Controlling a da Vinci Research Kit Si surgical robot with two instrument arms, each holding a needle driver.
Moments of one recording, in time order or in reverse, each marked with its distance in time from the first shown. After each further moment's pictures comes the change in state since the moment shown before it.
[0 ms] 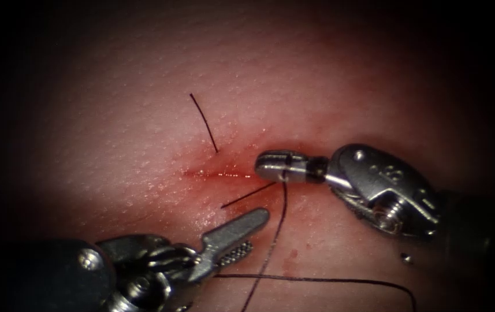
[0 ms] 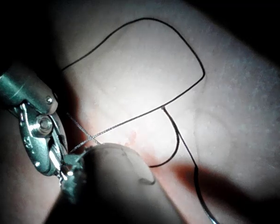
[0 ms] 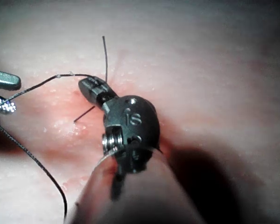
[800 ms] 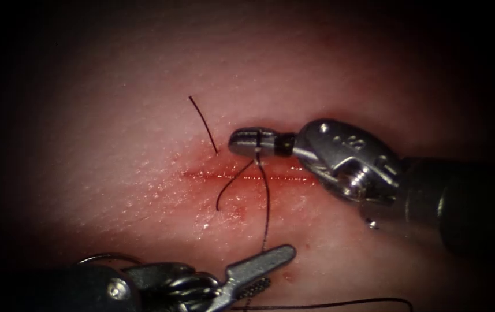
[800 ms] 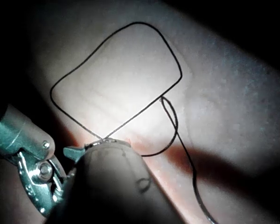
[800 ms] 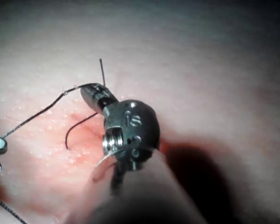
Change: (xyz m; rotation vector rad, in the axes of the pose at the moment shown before) right arm 0.000 0.003 0.005 0.014 -0.066 -0.001; left arm 0.002 0.002 0.000 -0.024 0.097 0.052
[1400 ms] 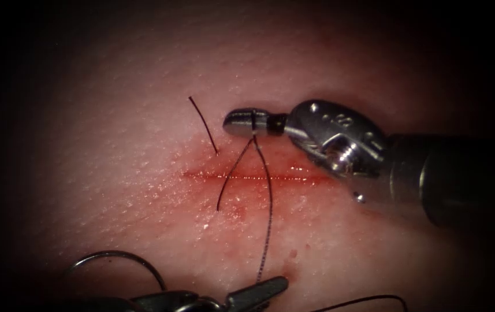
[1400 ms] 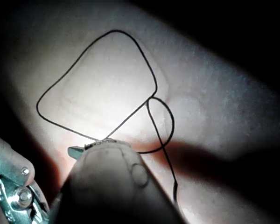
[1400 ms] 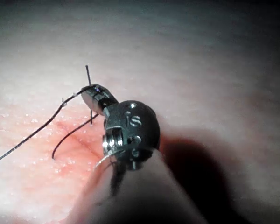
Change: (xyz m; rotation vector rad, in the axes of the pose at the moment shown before) right arm -0.001 0.003 0.001 -0.009 -0.003 0.000; left arm 0.001 0.004 0.000 -0.051 -0.007 -0.008
